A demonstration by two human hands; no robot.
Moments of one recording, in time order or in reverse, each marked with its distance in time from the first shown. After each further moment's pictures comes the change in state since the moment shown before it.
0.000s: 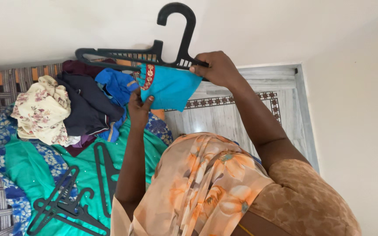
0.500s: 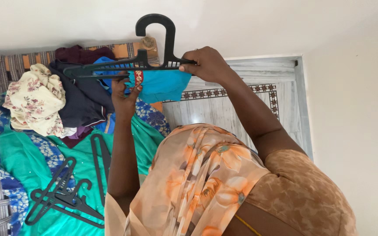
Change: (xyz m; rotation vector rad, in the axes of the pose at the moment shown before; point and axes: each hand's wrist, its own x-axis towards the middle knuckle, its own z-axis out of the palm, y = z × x) left_hand 0.012 0.042 -0.025 0.405 0.049 0.196; right_hand 0.015 -0.002 0.026 -0.085 -0.120 -0.164
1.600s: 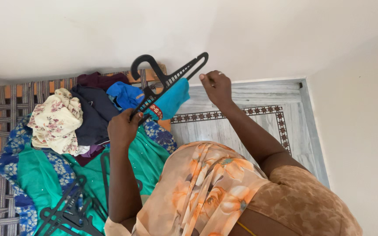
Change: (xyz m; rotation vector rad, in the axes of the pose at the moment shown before) left_hand 0.008 0.124 -0.047 0.780 -0.218 -0.255; right_hand -0.001 0.074 0.069 0.122 0.648 0.146
